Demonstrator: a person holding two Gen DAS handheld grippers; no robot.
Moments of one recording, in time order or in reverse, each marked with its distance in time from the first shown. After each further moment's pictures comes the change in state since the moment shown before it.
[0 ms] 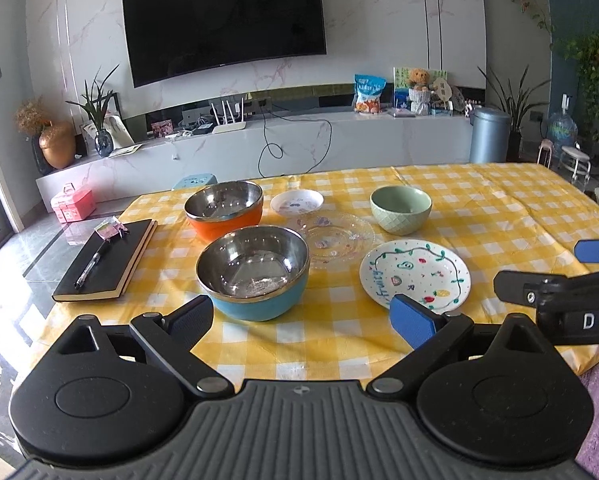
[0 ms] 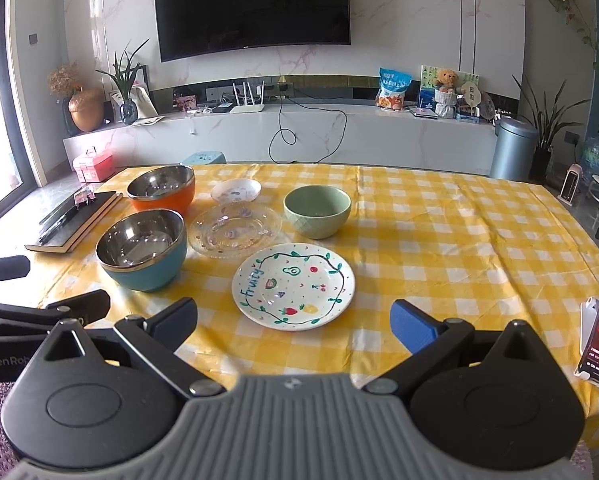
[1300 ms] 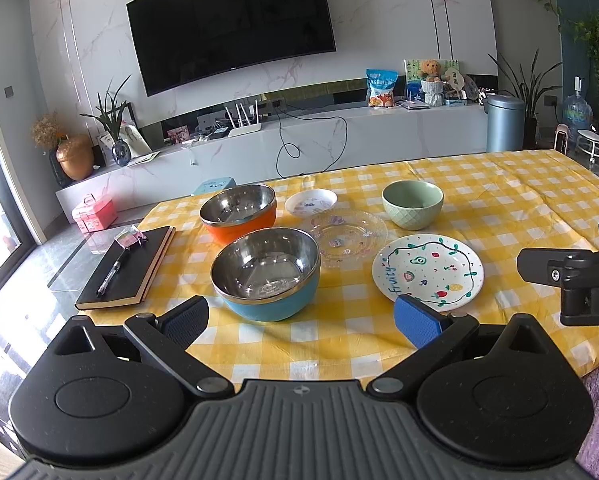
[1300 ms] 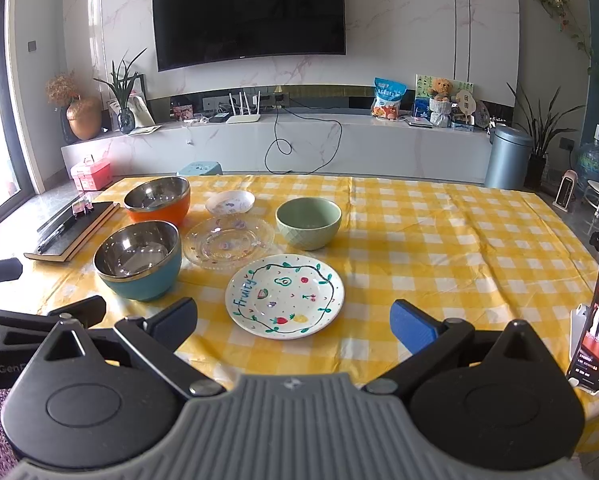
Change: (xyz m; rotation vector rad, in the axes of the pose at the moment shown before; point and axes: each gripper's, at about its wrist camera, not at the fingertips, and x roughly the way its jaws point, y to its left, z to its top) left arm -0.001 -0.024 0.004 0.073 0.017 0.092; right arm -0.013 -0.010 0.004 0.010 -0.022 -0.011
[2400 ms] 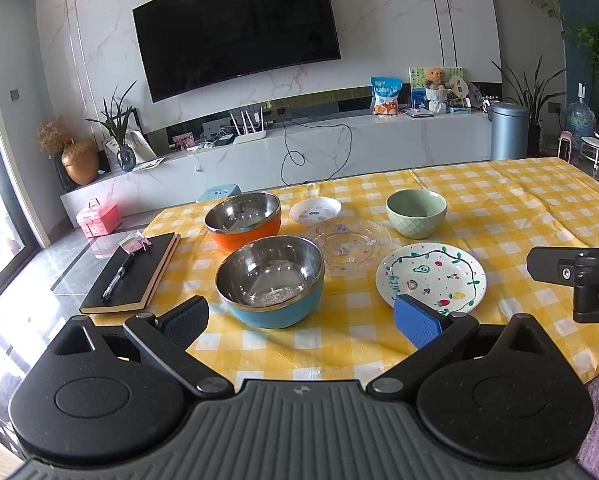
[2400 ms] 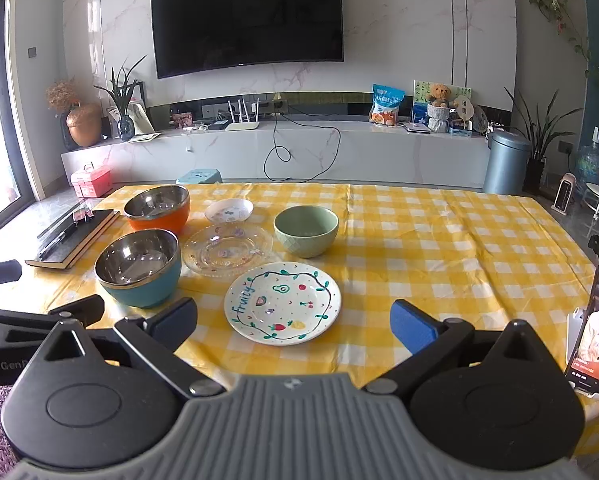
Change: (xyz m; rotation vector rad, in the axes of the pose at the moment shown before) left arm -0.001 0.003 0.006 -0.007 -0.020 0.009; right arm -0.007 -0.002 0.001 0.000 -0.026 -0.001
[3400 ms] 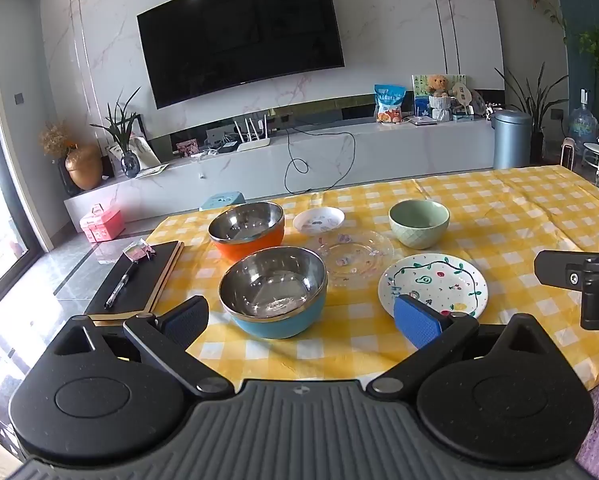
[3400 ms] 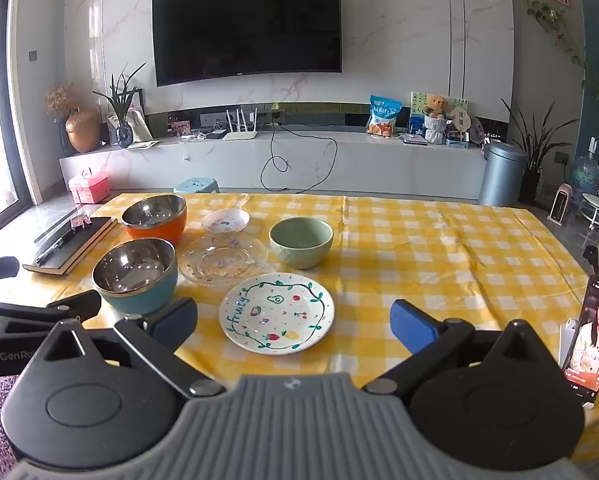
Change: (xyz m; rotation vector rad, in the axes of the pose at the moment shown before) left arm -0.004 0.002 0.008 0.000 -0.014 0.008; right arm -0.003 -0.002 0.001 -0.005 -0.031 -0.008
